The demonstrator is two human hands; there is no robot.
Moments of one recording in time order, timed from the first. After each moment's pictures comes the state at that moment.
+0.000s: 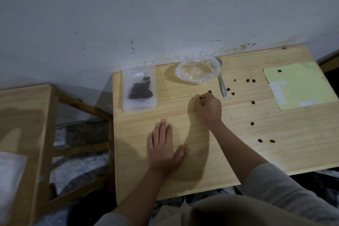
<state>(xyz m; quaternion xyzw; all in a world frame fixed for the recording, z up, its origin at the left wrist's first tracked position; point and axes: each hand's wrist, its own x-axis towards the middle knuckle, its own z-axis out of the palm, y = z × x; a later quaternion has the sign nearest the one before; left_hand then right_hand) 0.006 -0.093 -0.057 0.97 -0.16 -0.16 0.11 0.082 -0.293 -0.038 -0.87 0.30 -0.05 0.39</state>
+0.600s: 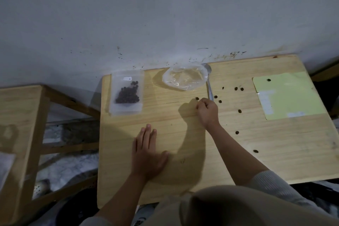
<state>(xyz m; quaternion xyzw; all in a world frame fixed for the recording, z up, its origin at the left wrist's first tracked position) 0.007 -0.097 -0.053 0.97 -0.18 -0.14 0.10 0.081 -0.341 -0.040 -0.77 0.31 -0.02 0.55</state>
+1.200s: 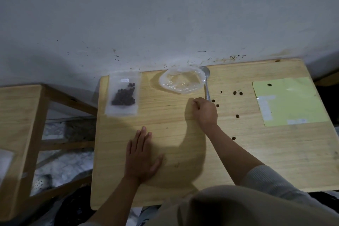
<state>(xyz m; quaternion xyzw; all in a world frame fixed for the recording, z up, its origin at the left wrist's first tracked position) 0.005 -0.098 -0.049 0.97 -0.16 -0.14 0.13 0.095 -0.356 -0.045 -0.91 0.21 0.00 0.36</state>
